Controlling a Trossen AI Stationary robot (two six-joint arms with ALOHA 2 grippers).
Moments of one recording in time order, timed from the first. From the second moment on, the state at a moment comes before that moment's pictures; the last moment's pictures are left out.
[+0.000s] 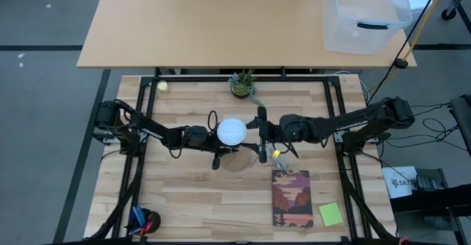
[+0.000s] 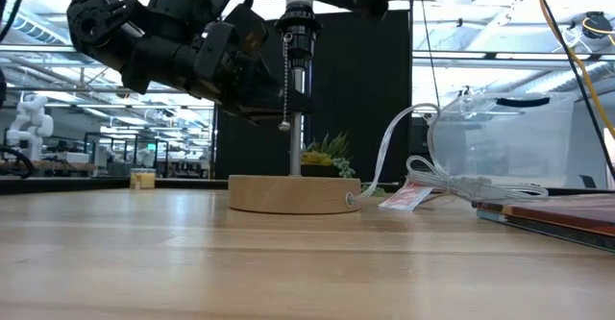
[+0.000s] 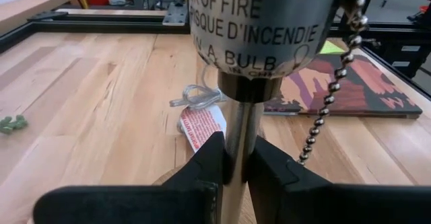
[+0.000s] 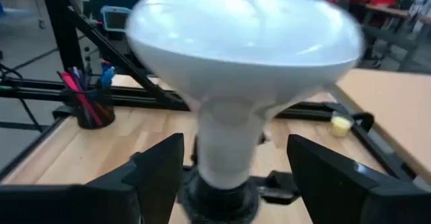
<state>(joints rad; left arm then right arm) -0.02 1.69 0.56 0.83 0.08 -0.02 0.09 1.41 0.83 0.36 0.11 -0.05</state>
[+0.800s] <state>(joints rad) -0.01 1.69 0.56 0.83 0.00 -0.05 0.33 1.59 0.83 0.57 0.83 -0.01</state>
